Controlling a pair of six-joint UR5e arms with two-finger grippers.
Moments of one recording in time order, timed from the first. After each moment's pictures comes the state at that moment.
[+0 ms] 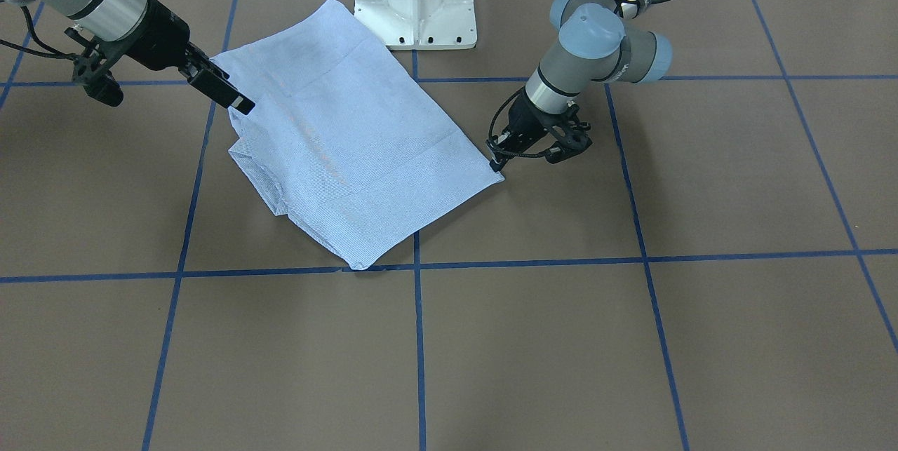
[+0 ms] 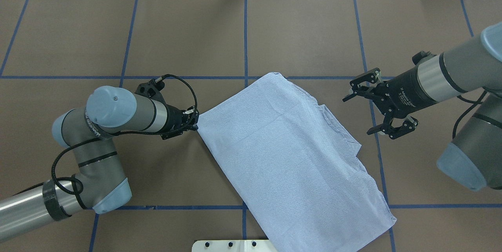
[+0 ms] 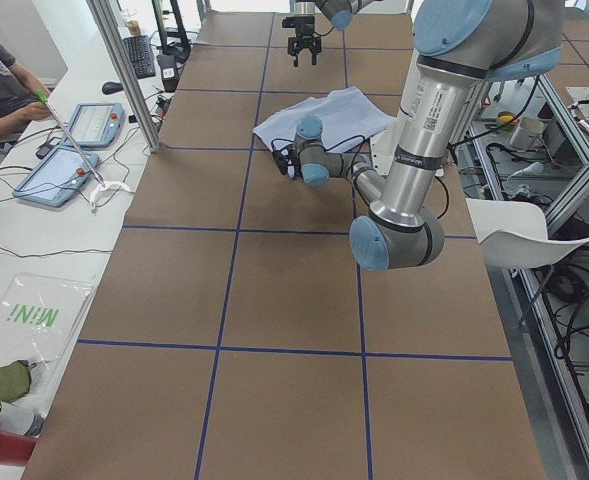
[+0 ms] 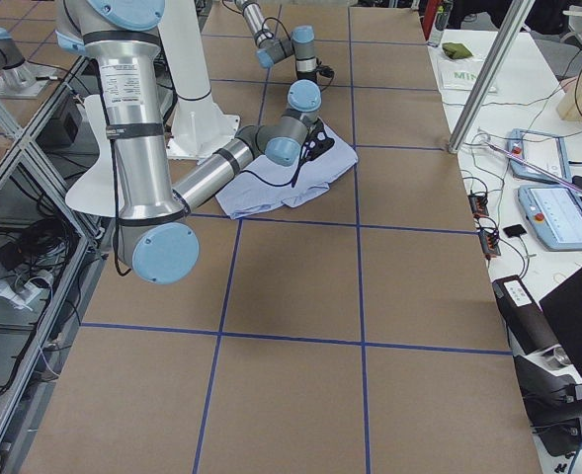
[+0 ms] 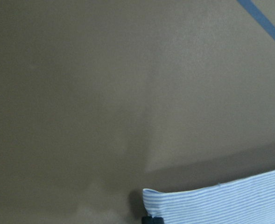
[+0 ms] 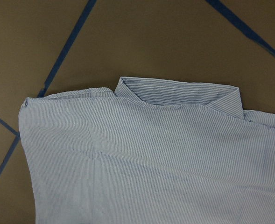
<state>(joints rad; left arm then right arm) -0.53 -1.99 -1.63 -2.23 -1.86 -1.83 0.81 -1.43 2.04 -1.12 2.33 2.09</state>
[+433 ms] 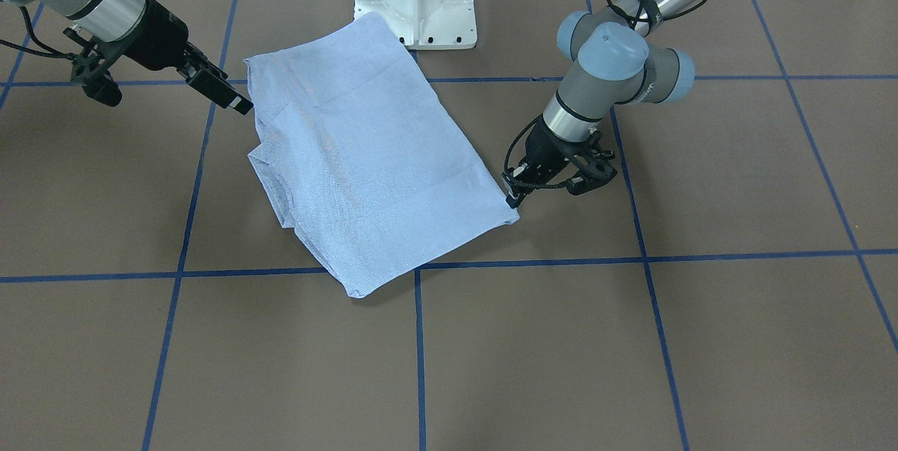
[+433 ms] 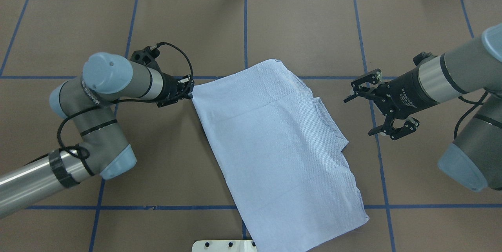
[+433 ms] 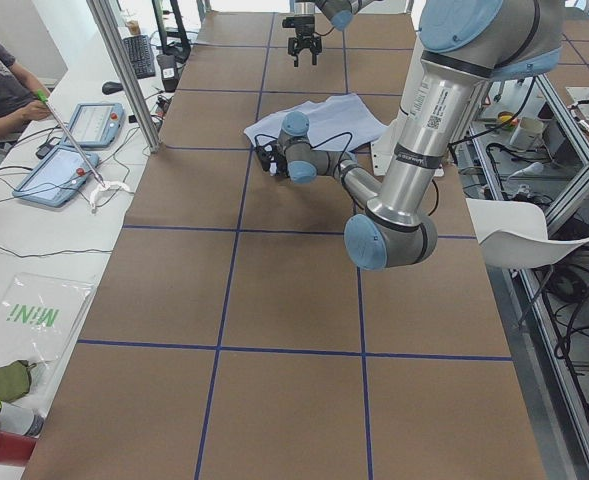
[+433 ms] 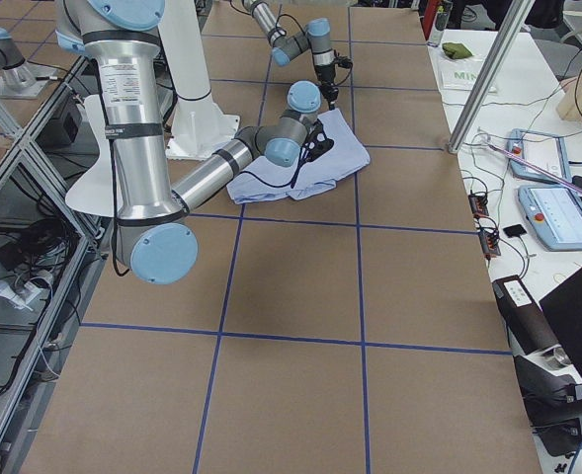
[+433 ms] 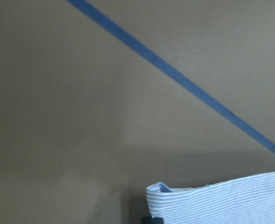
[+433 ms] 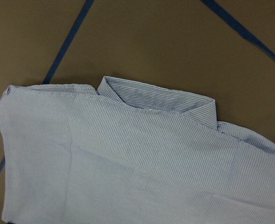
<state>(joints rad) -0.65 -2.09 -1.49 -2.23 -1.86 -1.72 0.82 -1.44 2.04 -1.12 2.34 2.09</state>
